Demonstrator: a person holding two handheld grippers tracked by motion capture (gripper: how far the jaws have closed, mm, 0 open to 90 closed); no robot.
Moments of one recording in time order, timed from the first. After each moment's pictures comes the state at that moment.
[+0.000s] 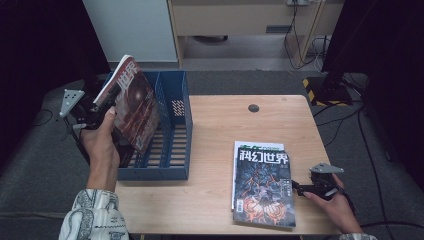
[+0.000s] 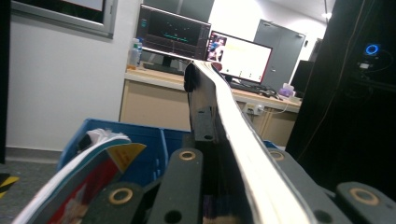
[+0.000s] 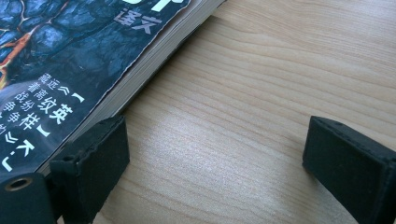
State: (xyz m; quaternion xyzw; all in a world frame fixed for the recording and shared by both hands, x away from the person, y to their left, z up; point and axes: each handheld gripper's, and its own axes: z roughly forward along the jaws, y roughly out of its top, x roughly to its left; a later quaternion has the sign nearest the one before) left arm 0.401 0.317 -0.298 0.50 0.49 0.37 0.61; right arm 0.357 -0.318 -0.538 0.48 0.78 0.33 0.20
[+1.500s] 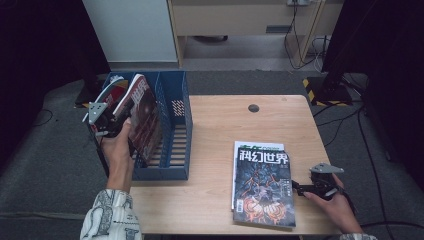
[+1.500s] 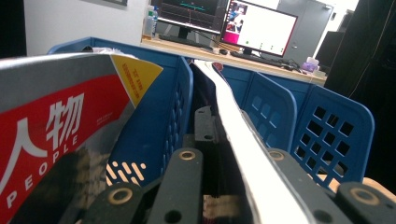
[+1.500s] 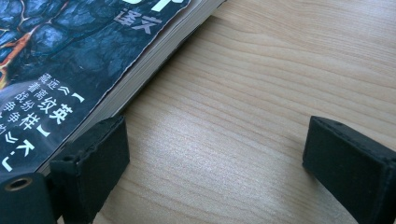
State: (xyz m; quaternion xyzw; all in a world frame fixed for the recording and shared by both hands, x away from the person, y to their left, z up) left arm 0.426 0.305 -0.365 0.51 0.53 0.36 0.57; right arm 0.357 -0.318 -0.538 0.48 0.78 0.33 0.20
